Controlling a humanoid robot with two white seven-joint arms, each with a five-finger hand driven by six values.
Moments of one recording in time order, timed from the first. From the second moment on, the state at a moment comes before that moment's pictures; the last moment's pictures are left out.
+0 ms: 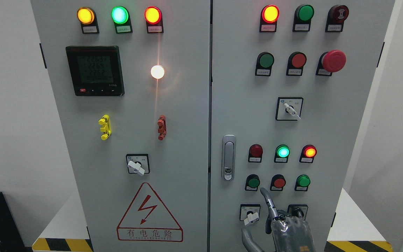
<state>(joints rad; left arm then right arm) 0.00 -0.11 -0.05 0.00 0.11 -0.04 0.04 -0.13 0.14 0.05 -1.74 1.25 -0.19 -0.23</state>
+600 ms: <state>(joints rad) 0.00 -0.11 -0.05 0.00 0.11 -0.04 0.04 -0.19 0.14 0.05 -1.66 1.26 -0.18 -0.22</state>
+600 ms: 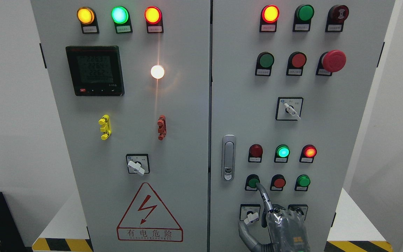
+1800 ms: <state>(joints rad) 0.00 -0.11 -0.05 0.00 0.11 -0.04 0.04 -0.20 0.14 0.06 -1.63 1.23 -0.19 -0.21</state>
